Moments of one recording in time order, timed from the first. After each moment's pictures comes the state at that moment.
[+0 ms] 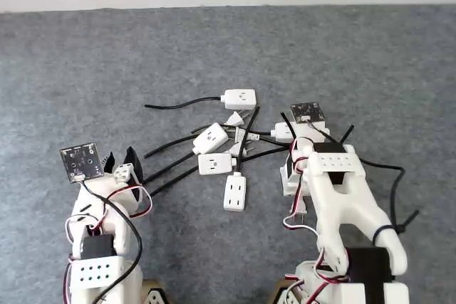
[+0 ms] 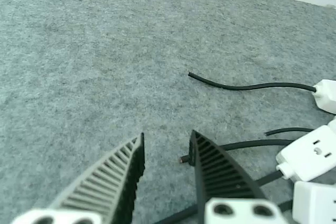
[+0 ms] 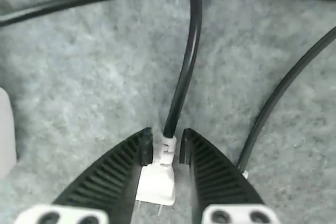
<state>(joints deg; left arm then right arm) -12.0 -75.9 96.8 24.2 14.2 -3.5 -11.2 48.1 54.8 4.3</state>
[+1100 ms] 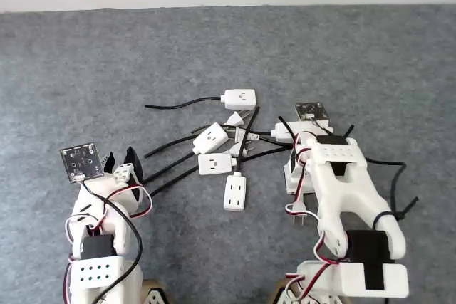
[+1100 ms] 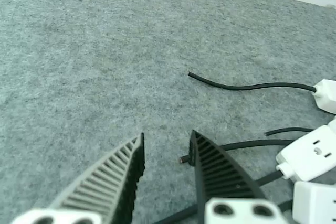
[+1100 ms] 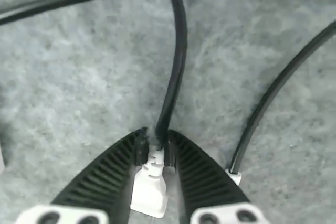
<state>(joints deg) -12.0 -75.9 96.8 24.2 14.2 -1.6 -4.7 43.5 57.1 4.4</state>
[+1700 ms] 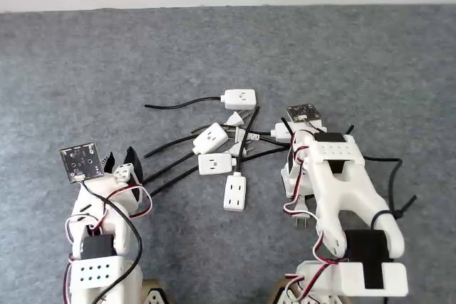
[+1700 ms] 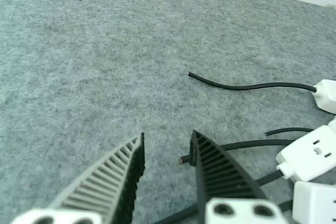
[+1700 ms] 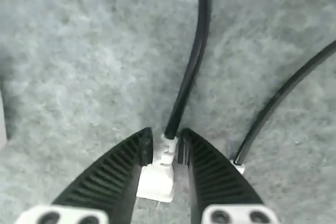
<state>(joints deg) -12.0 -75.9 96.8 24.2 14.2 -2.6 -4.3 41.9 61.6 8.7</state>
